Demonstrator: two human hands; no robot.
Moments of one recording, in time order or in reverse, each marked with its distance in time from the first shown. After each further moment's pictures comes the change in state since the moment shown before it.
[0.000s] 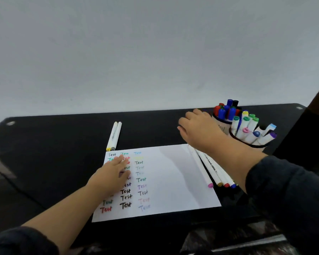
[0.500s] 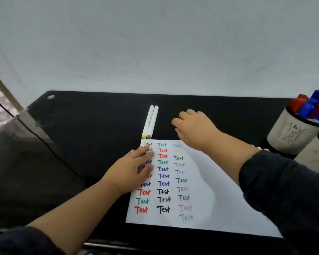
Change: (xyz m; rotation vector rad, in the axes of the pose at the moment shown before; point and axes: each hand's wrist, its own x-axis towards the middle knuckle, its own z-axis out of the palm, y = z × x) left_hand 0.002 -0.050 -0.003 -0.201 -0.033 -0.003; right_hand 0.081 -0.089 0.083 0.096 -0.243 -0.243
